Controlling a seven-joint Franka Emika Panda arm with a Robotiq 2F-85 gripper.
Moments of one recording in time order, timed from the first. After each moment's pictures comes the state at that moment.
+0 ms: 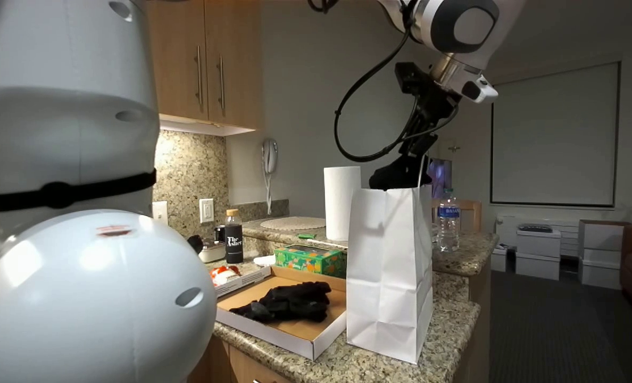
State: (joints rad) arm -0.16 -0.06 -0.19 -1.81 0.71 1.77 0.49
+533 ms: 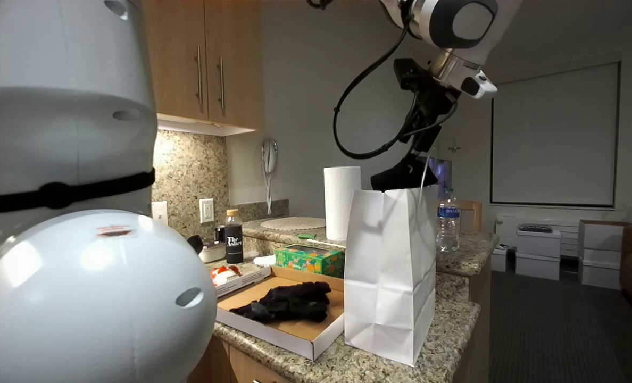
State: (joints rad) arm -0.15 -0.07 -0.19 -1.81 0.71 1.77 0.49
